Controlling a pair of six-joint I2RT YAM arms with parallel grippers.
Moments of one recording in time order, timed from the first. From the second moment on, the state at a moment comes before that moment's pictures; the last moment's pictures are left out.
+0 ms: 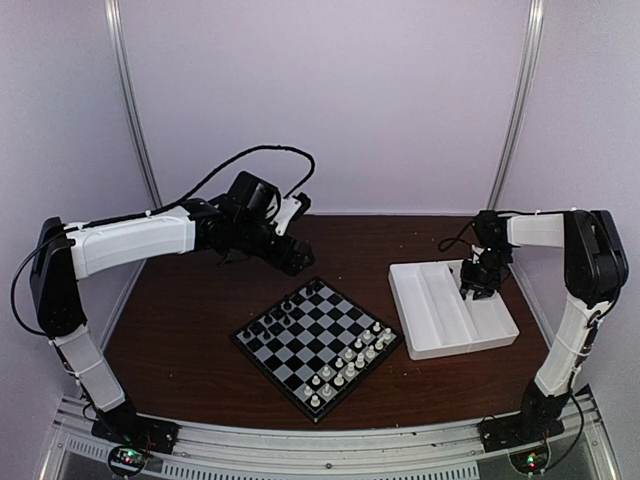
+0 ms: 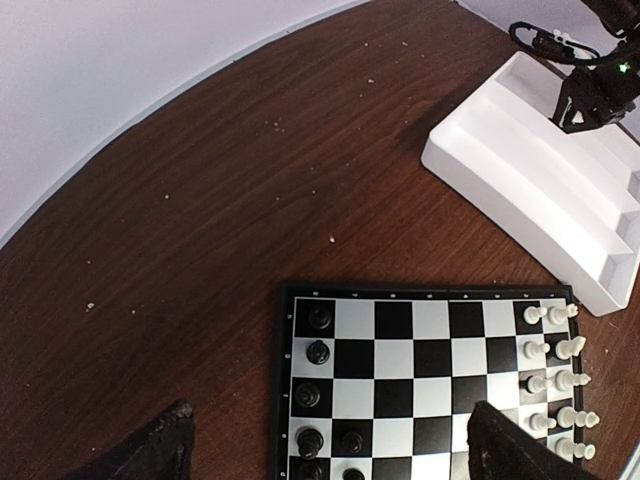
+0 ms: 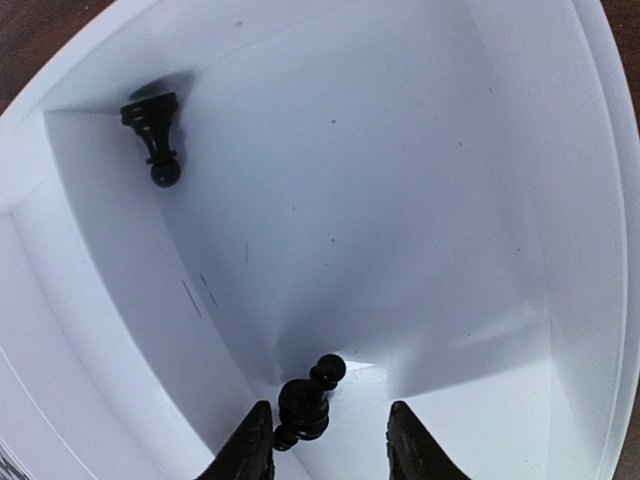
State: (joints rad) left arm -0.76 1.72 1.41 -0.42 0.02 -0.02; right arm 0.07 1.84 1.21 -0.73 -0.07 0.39
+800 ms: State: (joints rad) left arm -0.76 1.72 1.41 -0.42 0.02 -0.02; right arm 0.05 1.89 1.23 -0.65 -0.09 0.50
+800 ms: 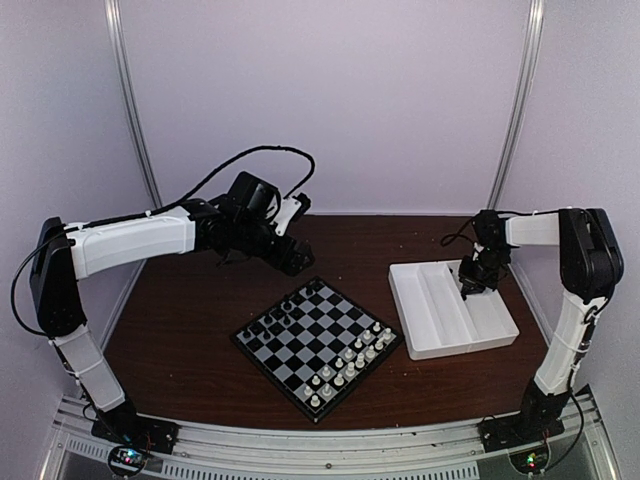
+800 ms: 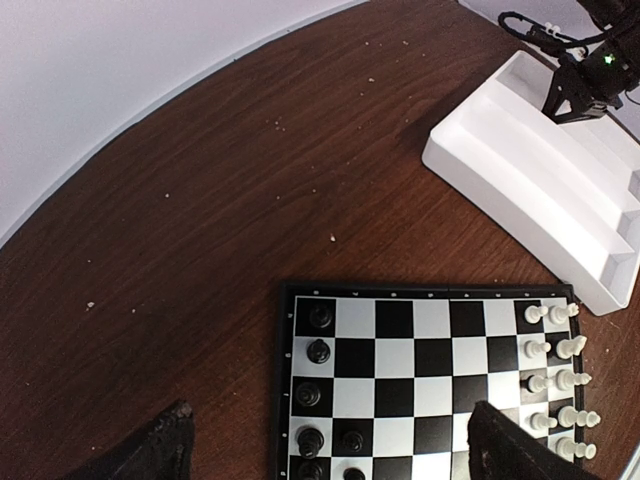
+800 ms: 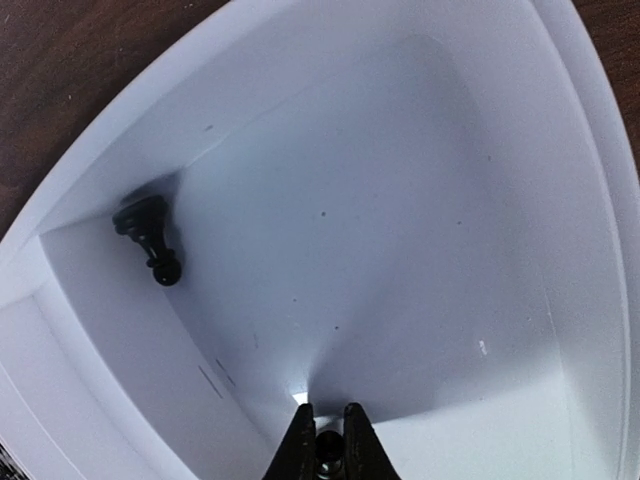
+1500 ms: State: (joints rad) left arm -0.78 1.72 1.40 -0.37 0.03 -0.05; right arm 0.05 1.51 1.02 -0.49 -0.04 0.46
